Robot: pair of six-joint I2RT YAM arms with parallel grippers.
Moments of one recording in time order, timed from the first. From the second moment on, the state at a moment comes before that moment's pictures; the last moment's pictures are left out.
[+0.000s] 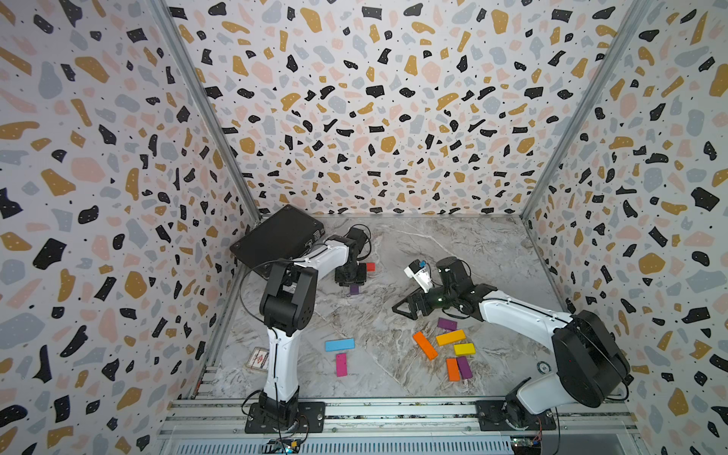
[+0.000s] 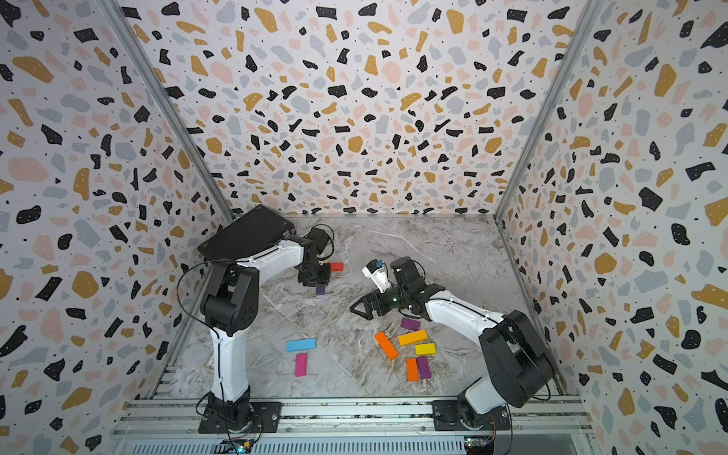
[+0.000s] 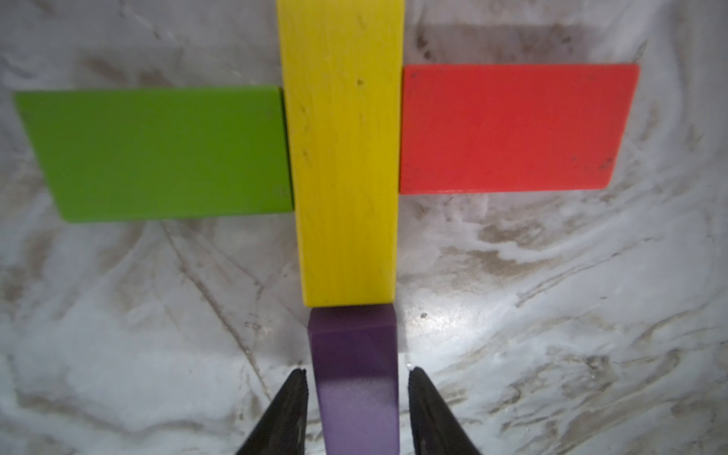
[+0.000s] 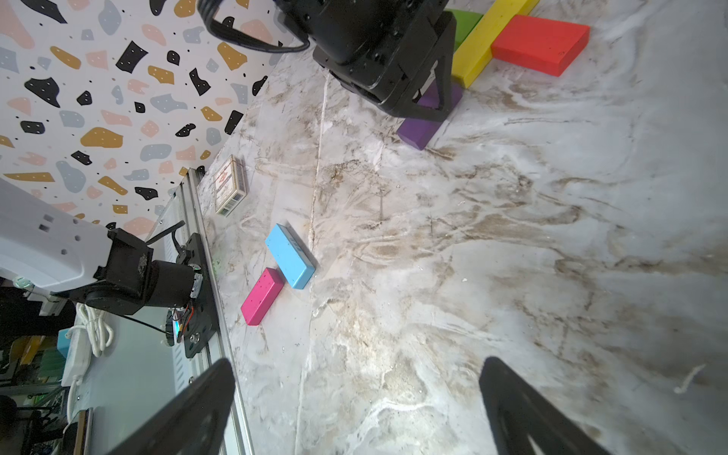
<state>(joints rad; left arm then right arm) -0.39 2.10 1.57 -0.88 0.02 -0.37 0.60 1.49 0.86 -0.11 -0.67 0.21</state>
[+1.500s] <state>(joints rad) -0.41 1.60 1.17 -0.90 0.01 -0.40 0.60 1.38 0.81 -0.11 -0.68 0.27</state>
